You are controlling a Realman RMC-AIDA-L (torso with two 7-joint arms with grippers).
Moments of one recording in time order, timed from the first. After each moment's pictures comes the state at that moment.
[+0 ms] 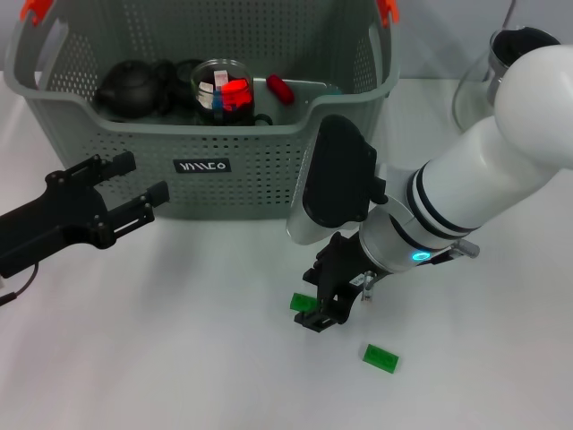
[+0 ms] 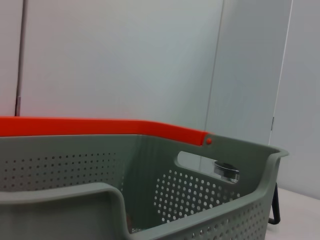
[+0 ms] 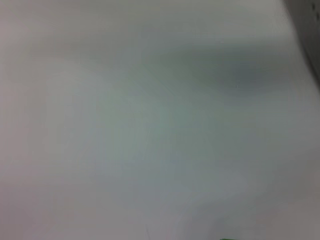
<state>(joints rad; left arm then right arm) -0.41 -2.12 0.24 0.57 2.01 1.59 -1.04 0.85 2.11 -1.84 -0.91 -2.28 -1.12 2.27</state>
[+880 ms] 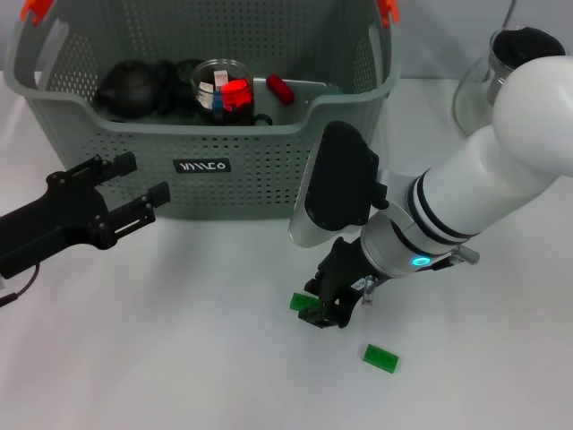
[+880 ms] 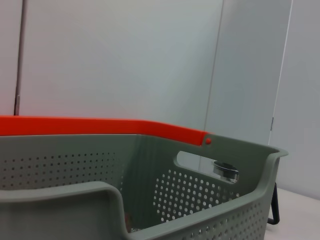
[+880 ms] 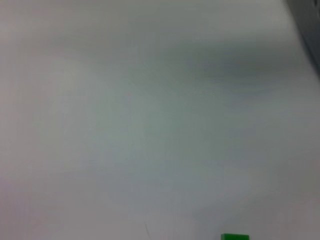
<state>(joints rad) -0.41 -2.12 0.24 0.57 2.01 1.59 -1.04 0.86 2.11 -1.86 -0.86 -2.26 -1.08 2.26</state>
